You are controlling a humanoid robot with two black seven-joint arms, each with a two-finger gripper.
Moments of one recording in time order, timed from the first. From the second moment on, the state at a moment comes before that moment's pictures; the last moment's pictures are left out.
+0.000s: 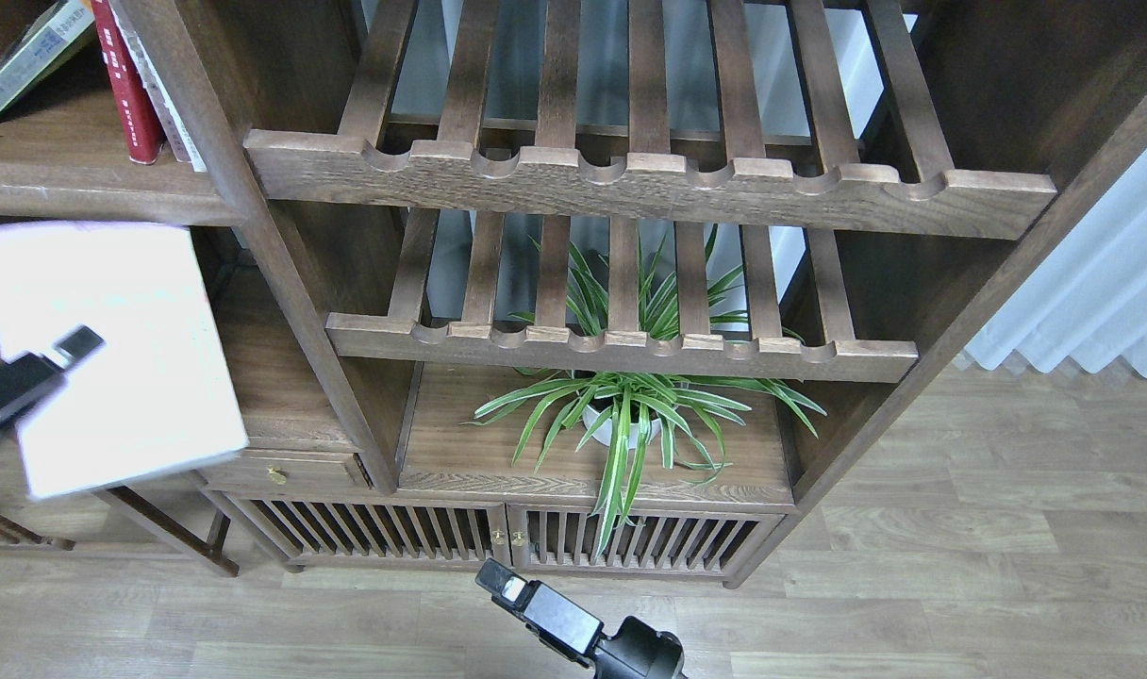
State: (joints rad) left arm 0.26 0.91 -1.63 -1.53 -0.29 -0.49 0.26; right arm -0.17 0.02 0.76 1.23 -0.07 0.58 -0.13
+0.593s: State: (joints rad) left arm 0.06 0.98 -1.90 -1.45 0.02 -0.49 0.32; right arm -0.17 0.01 0.76 1.23 -0.07 0.58 -0.14
